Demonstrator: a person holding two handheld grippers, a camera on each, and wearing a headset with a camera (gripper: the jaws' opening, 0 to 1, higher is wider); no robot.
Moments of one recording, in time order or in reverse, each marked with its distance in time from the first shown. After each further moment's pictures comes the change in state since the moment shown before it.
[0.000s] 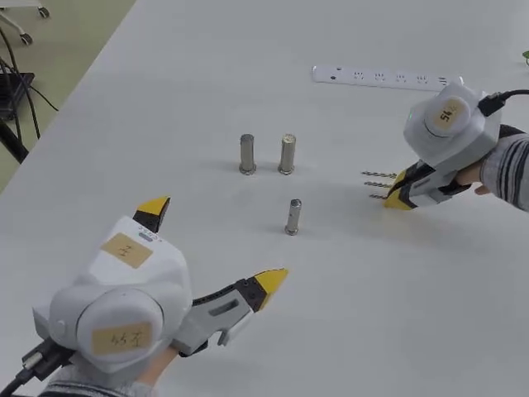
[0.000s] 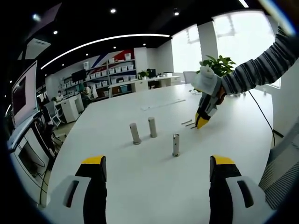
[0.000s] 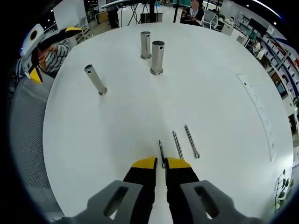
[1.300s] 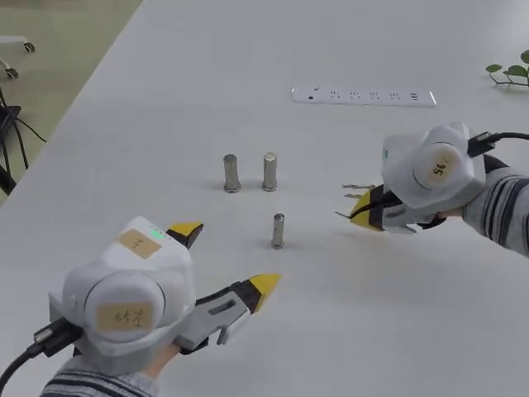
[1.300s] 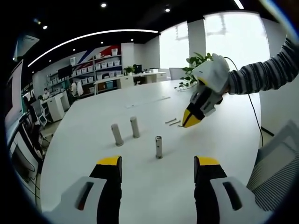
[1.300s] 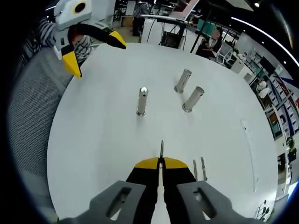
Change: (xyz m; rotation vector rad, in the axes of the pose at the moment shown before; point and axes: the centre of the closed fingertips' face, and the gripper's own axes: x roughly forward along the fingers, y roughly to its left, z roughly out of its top) left arm 0.010 -0.028 0.009 0.008 0.044 -0.148; right arm -0.031 0.064 0.042 -0.292 -0.210 -0.061
